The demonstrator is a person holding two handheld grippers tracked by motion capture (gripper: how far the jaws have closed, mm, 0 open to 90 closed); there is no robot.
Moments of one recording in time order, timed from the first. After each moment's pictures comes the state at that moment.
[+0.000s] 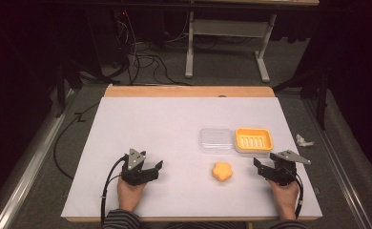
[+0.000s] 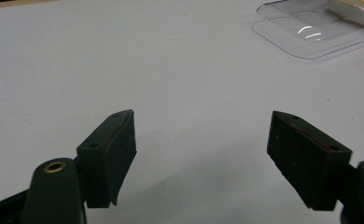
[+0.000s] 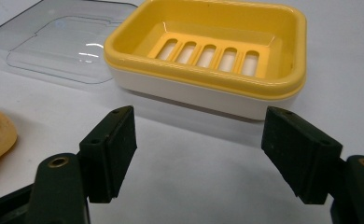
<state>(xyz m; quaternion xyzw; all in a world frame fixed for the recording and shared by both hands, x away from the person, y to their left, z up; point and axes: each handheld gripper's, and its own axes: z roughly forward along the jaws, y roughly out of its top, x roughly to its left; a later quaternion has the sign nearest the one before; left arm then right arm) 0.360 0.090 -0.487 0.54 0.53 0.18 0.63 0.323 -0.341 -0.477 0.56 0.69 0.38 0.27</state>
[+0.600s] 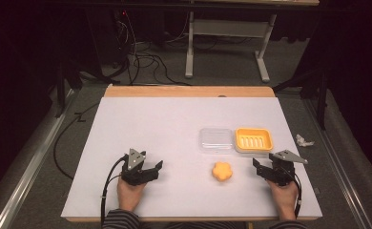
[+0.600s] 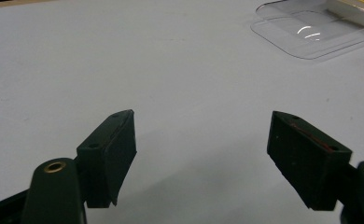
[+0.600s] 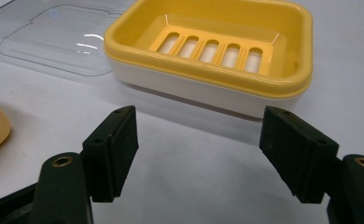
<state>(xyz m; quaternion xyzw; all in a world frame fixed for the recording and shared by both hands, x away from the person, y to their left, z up) 0.360 0.090 -0.487 0.54 0.52 0.18 0.63 0.324 -0.337 -0.478 0.56 0.70 0.36 0.27</state>
